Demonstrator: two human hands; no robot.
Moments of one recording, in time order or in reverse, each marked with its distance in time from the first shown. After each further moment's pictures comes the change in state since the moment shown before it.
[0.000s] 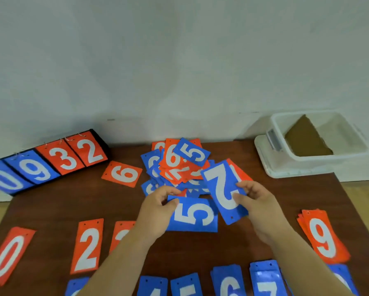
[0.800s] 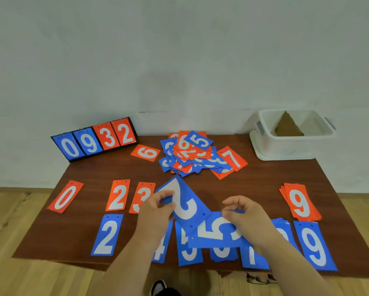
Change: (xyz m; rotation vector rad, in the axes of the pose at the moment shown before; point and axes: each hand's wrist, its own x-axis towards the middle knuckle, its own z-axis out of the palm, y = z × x) left_hand -0.224 -0.017 0.030 -0.325 0.279 -0.060; right_hand -0.205 0.039 -0.047 -0.238 -0.220 -0.026
